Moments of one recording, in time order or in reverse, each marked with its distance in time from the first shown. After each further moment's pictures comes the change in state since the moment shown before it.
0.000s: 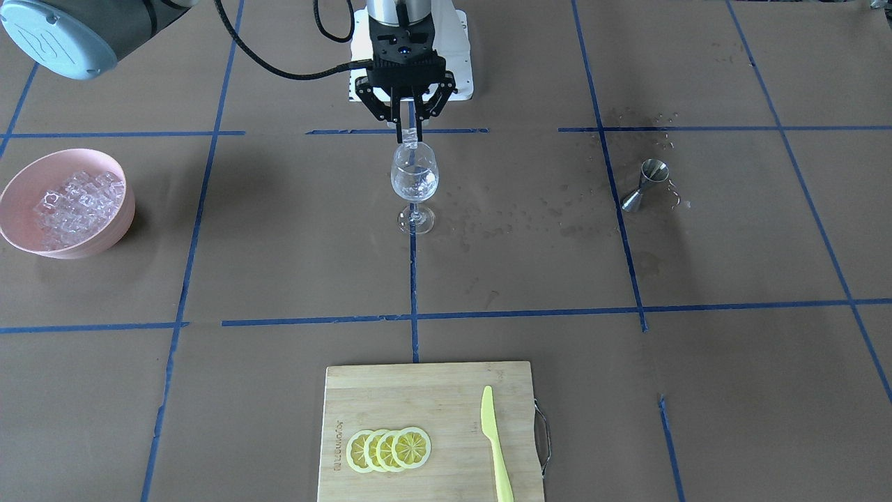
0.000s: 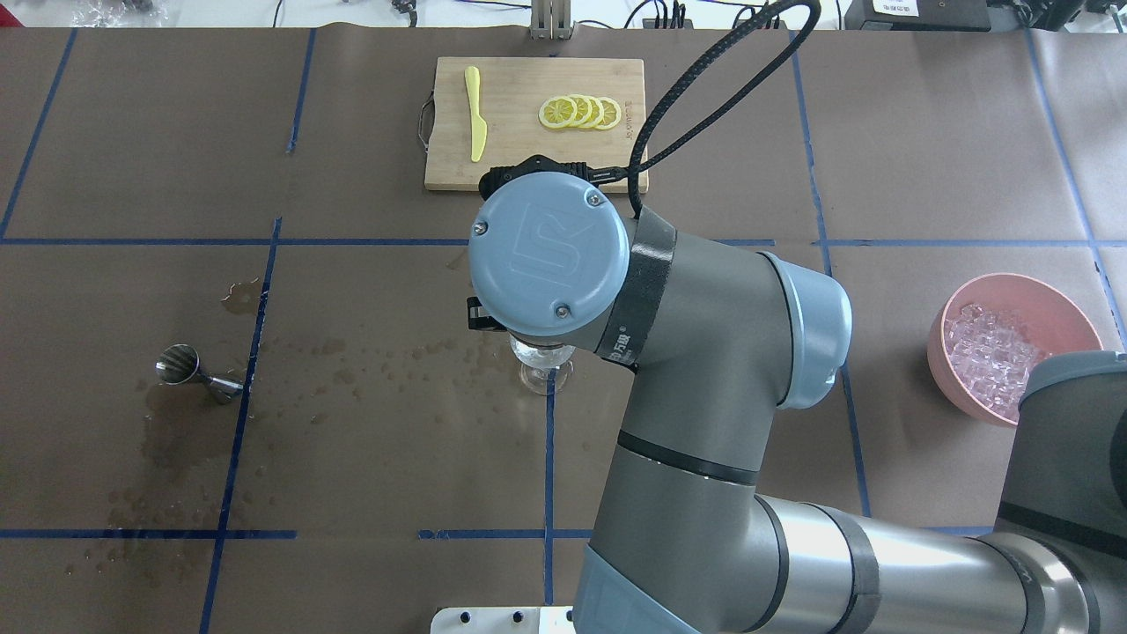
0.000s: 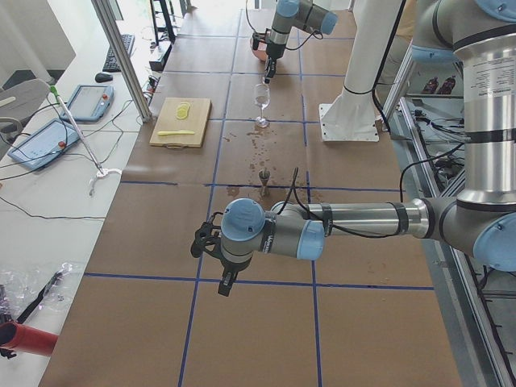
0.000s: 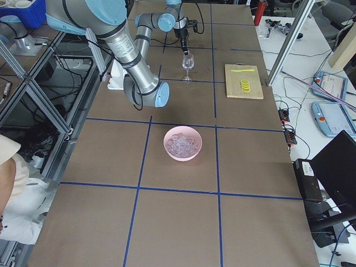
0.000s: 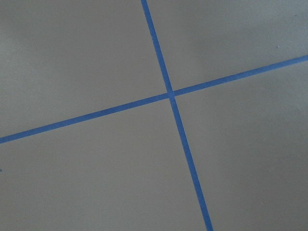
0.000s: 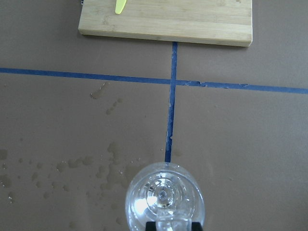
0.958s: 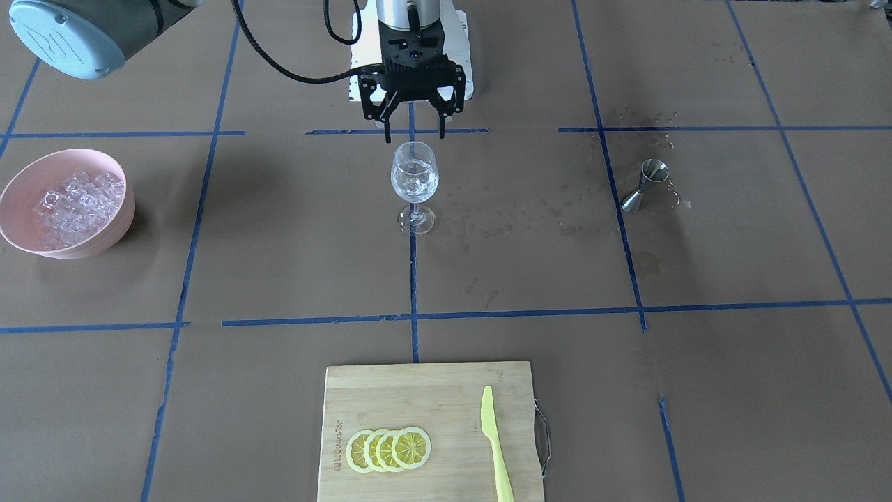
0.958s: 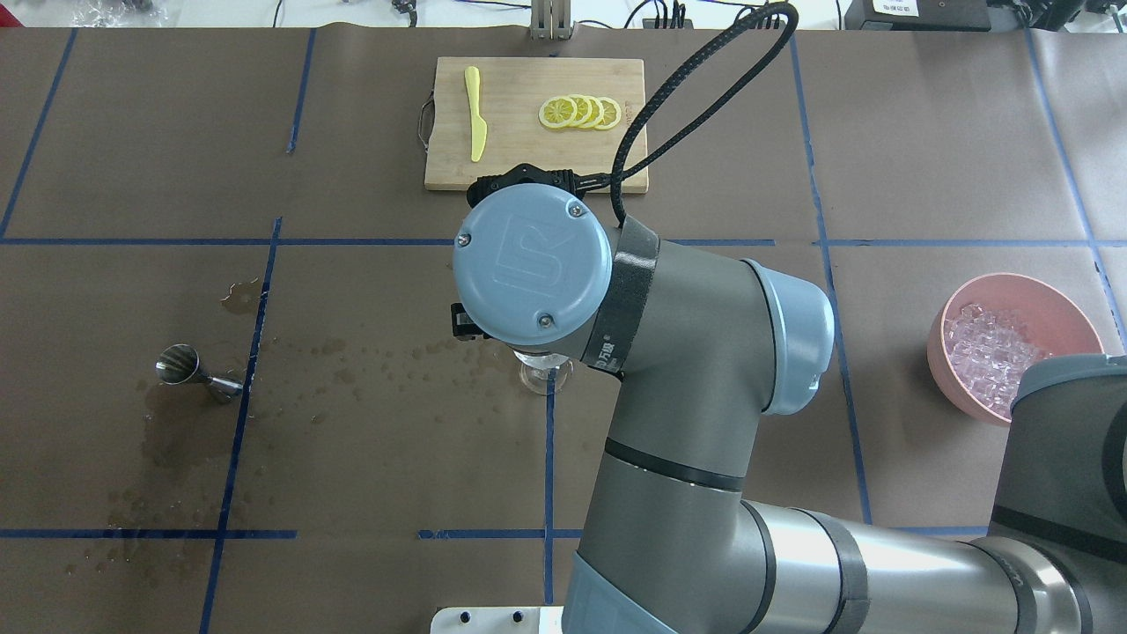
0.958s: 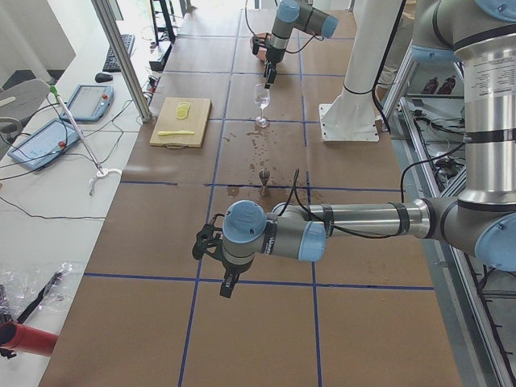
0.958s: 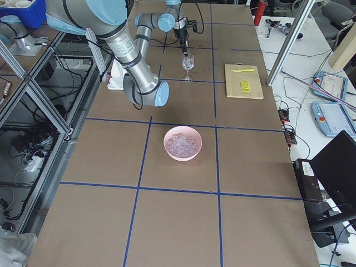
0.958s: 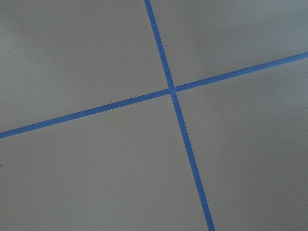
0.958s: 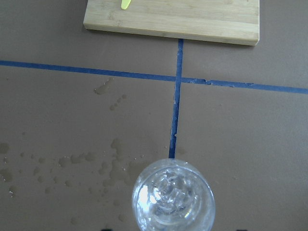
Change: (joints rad) left arm 0.000 0.005 0.000 0.000 0.000 0.000; right arm -0.011 0.008 -0.008 0.002 0.003 -0.017
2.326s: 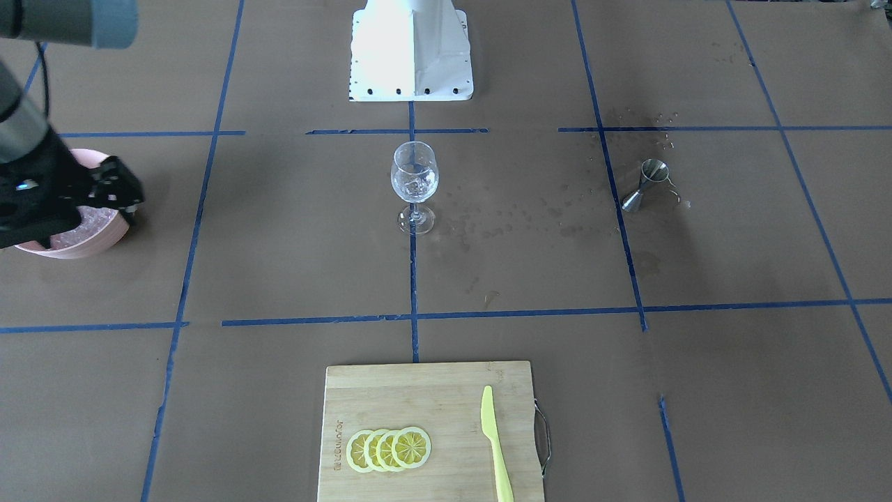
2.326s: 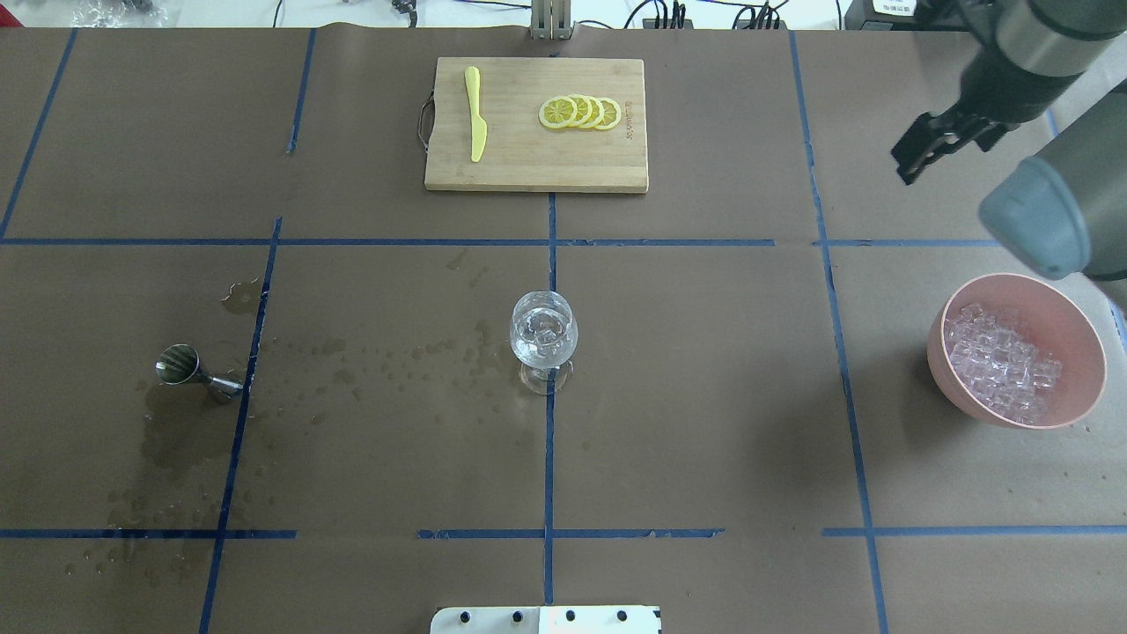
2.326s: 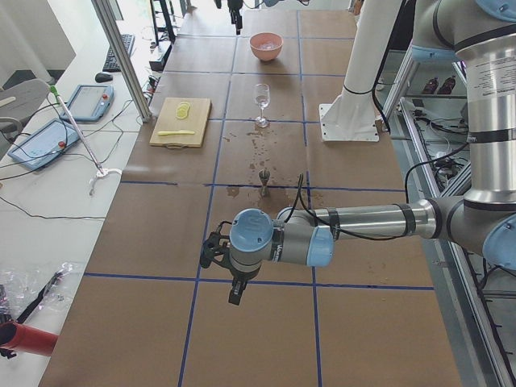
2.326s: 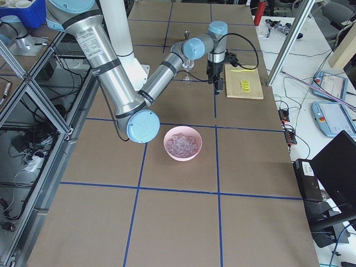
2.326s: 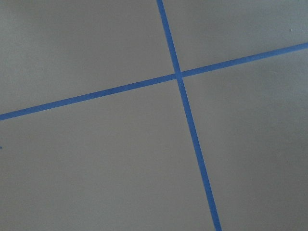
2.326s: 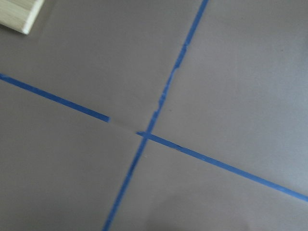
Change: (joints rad) left arm -0.004 0.037 0.006 0.003 0.001 0.002; right arm 0.748 -0.499 0.009 0.006 0.546 -1.062
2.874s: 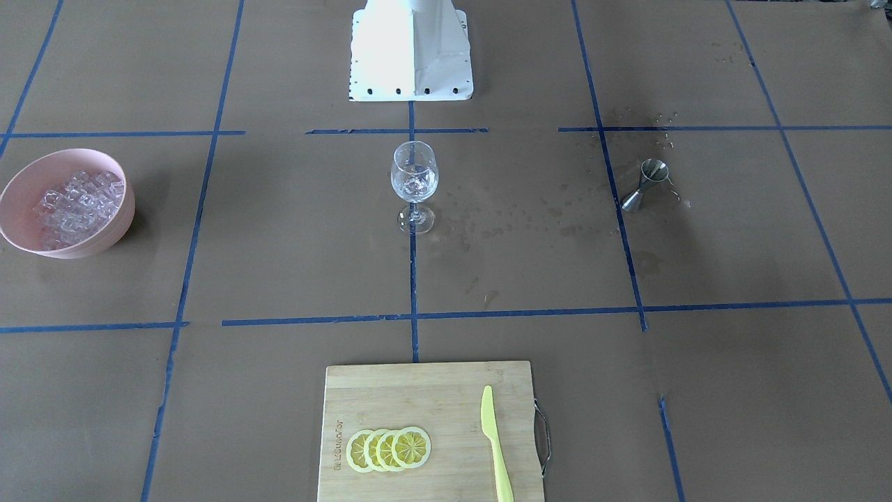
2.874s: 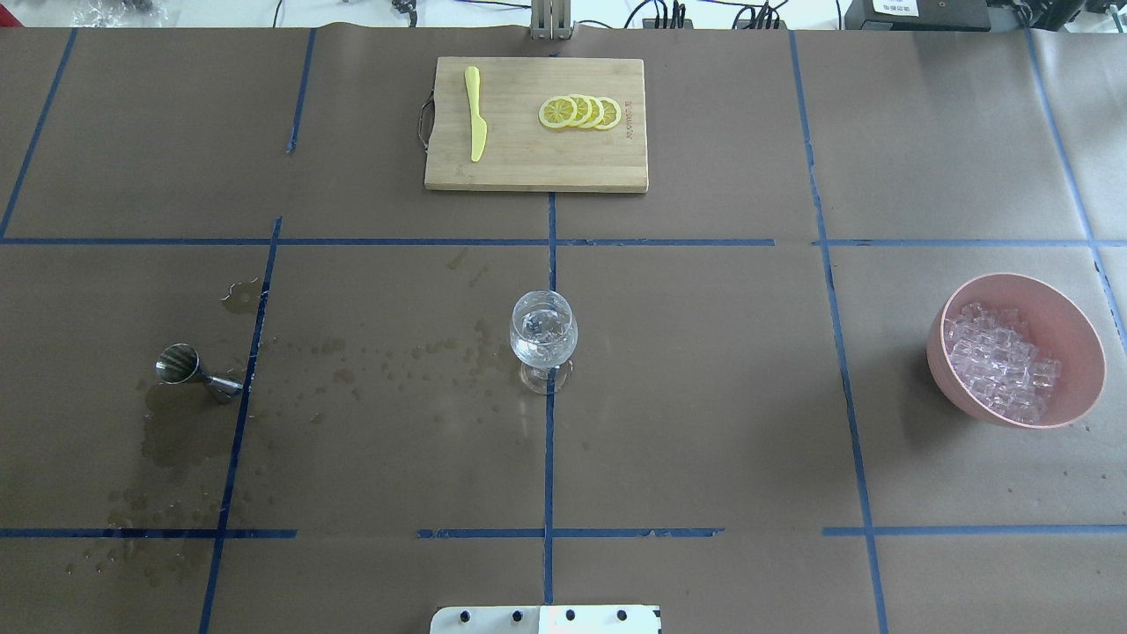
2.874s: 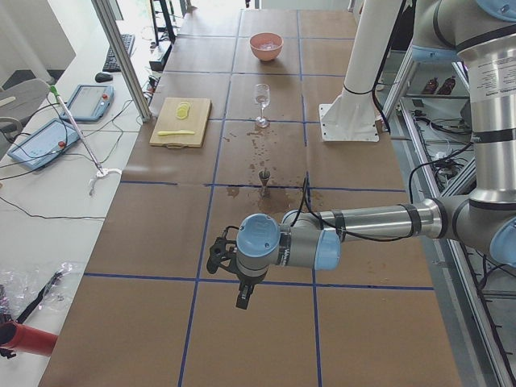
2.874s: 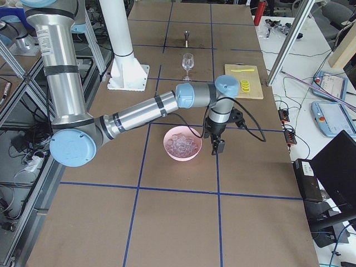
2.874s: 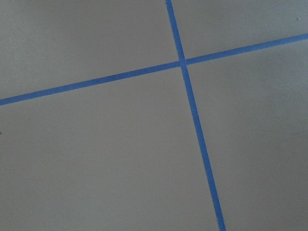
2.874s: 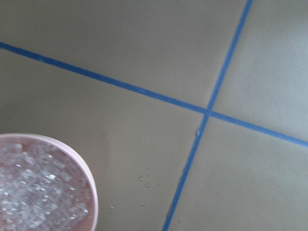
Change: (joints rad) left arm -0.001 0.029 -0.008 0.001 0.000 -0.002; right arm 0.303 -0.320 -0.078 0.065 0.039 -0.322
